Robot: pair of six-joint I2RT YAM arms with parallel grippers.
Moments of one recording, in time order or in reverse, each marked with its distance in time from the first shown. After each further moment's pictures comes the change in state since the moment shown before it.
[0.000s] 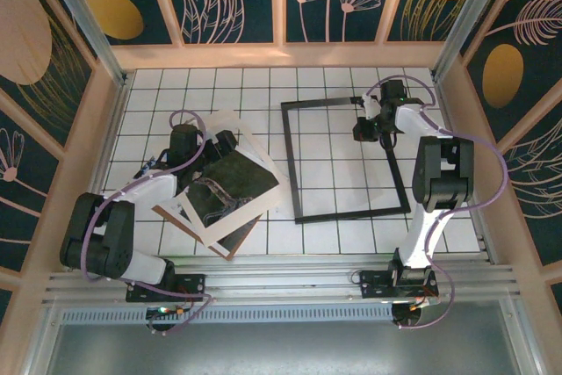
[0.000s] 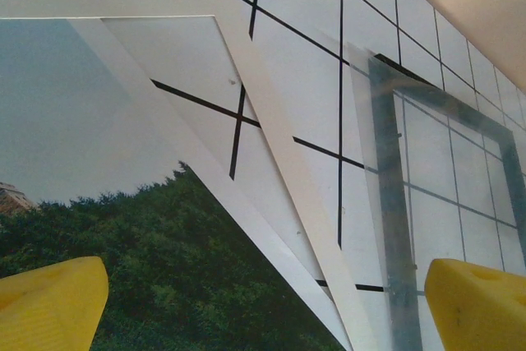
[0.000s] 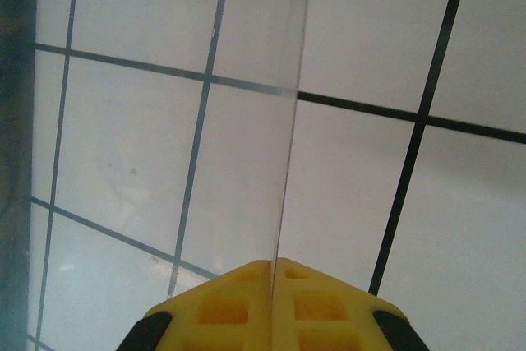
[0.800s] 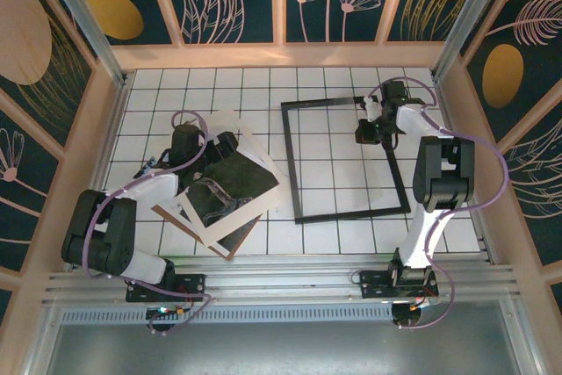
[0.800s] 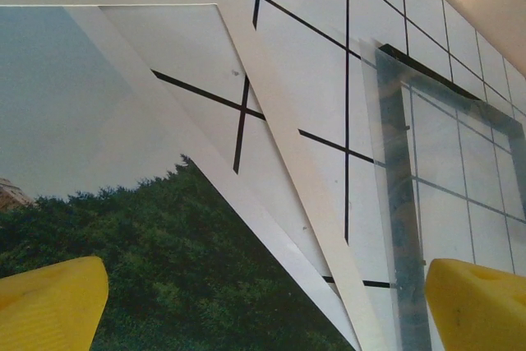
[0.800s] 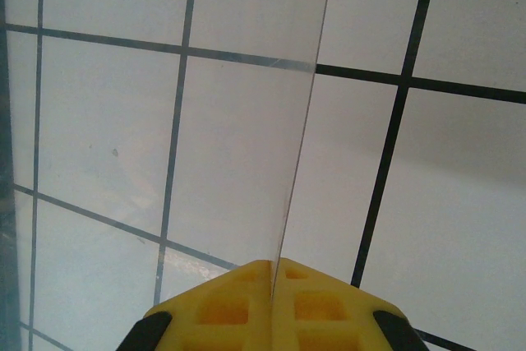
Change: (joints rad) left arm -0.005 0.021 0.004 0.000 0.000 0.007; right arm -0.008 0.000 0.000 -0.040 0.023 0.003
